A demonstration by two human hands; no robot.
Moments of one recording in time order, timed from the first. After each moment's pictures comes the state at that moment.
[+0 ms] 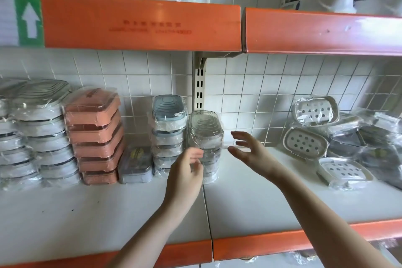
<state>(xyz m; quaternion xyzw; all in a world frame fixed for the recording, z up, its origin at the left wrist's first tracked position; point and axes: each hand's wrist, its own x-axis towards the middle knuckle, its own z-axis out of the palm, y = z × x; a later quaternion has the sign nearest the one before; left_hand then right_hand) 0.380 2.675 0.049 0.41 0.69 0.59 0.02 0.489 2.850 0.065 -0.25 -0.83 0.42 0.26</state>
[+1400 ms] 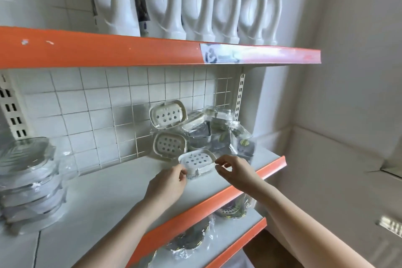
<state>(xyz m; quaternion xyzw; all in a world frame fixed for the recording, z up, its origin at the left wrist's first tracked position) 0.603 2.856 0.058 0.62 0.73 0.27 0.09 0.801 2.947 0.055 -0.45 -0.83 0.18 0.28</state>
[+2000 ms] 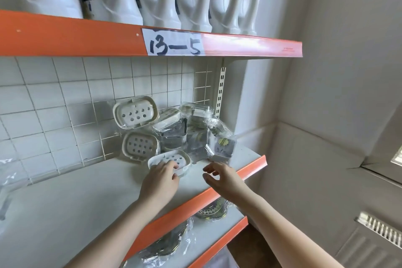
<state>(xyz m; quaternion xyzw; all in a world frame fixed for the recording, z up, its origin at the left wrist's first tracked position) 0.650 2.928 0.030 0.63 0.72 0.29 0.06 0.843 2.981 0.027 -0.47 -0.81 0.20 0.28</state>
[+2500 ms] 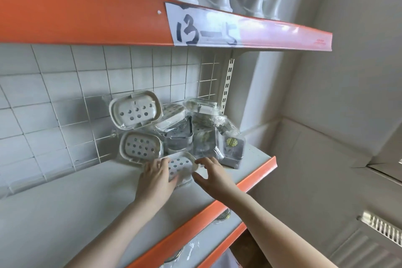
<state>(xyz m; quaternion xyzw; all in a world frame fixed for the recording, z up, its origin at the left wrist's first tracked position) 0.606 2.974 -0.001 0.63 0.74 0.24 0.03 0.779 3.019 0.011 -0.49 -0.81 0.20 0.25</state>
